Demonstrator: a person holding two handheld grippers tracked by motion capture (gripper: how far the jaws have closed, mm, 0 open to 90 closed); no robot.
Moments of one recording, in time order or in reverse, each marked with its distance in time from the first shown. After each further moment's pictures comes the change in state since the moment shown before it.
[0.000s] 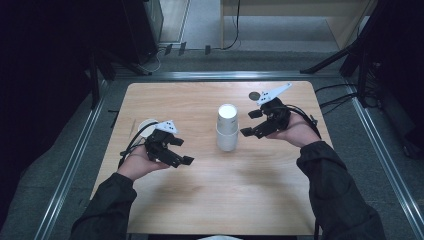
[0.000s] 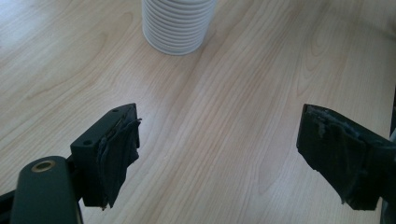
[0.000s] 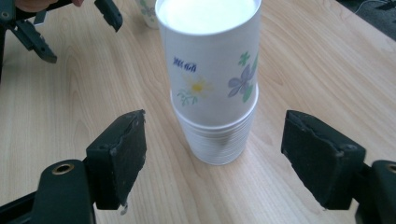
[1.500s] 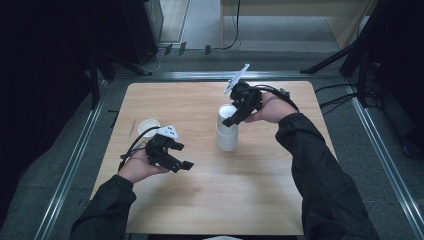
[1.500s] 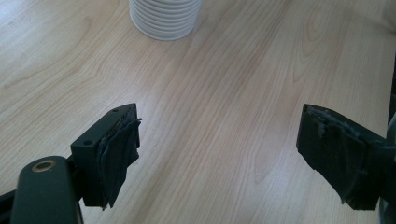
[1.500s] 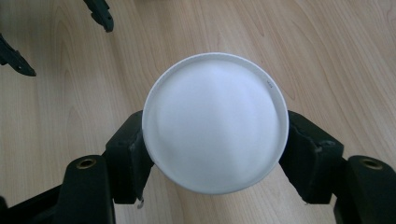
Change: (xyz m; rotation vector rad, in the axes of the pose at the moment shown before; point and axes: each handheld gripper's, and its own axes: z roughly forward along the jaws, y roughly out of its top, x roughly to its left) left arm -0.002 -0.009 0.005 0.021 -0.018 0.013; right arm -0.001 0.077 0.044 0.275 0.040 -0.118
